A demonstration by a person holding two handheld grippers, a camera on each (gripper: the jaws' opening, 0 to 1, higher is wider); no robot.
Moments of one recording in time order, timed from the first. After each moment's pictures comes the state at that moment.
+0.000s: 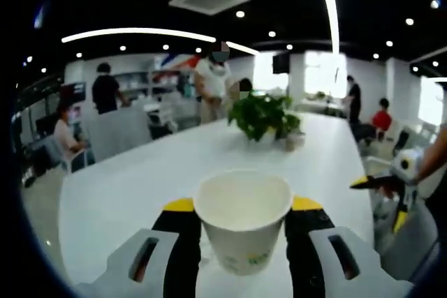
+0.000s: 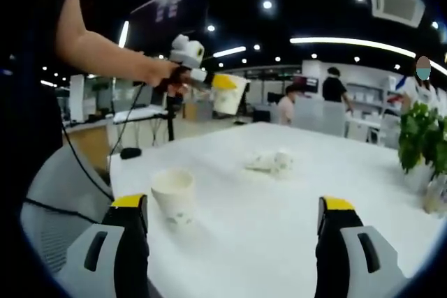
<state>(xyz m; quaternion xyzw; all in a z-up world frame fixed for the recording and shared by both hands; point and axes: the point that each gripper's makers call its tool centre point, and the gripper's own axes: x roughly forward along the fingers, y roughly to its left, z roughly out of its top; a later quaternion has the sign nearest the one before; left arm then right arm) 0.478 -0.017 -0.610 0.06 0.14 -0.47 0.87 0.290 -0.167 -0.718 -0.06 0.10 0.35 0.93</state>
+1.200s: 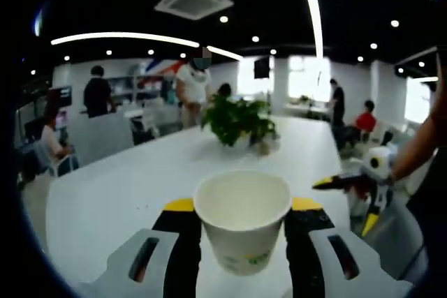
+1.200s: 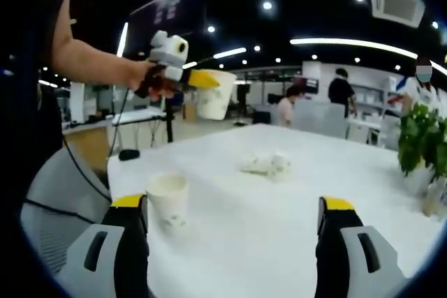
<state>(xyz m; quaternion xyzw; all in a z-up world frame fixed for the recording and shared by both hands) 0.414 -0.053 -0.604 0.05 0.12 -0.51 0.85 0.298 -0.173 -0.712 -0.05 0.10 0.35 0.93</state>
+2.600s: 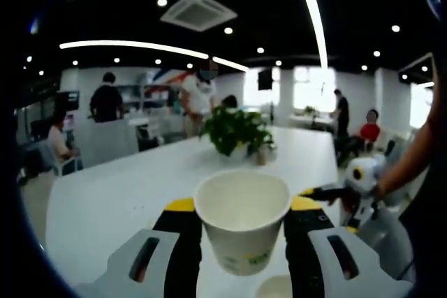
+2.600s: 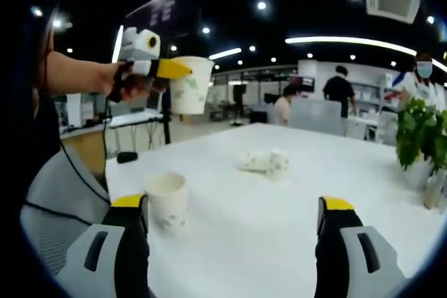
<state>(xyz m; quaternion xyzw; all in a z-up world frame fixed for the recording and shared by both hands) 0.364 -0.058 -0.589 0.03 0.09 -0.49 0.87 0.299 -0.175 -0.716 -0.04 0.10 0.35 0.93</state>
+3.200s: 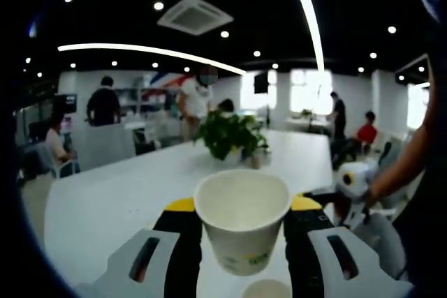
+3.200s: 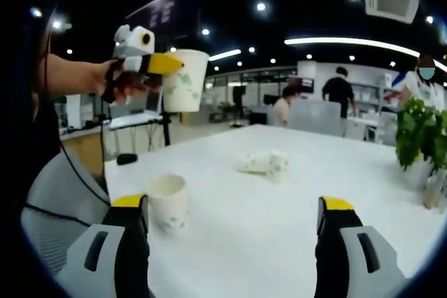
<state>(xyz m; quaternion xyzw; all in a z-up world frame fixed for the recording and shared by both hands) 0.346 -0.068 -0.583 0.02 0.08 -0.50 0.86 0.298 -0.175 -0.715 -0.04 0.10 0.34 0.93</state>
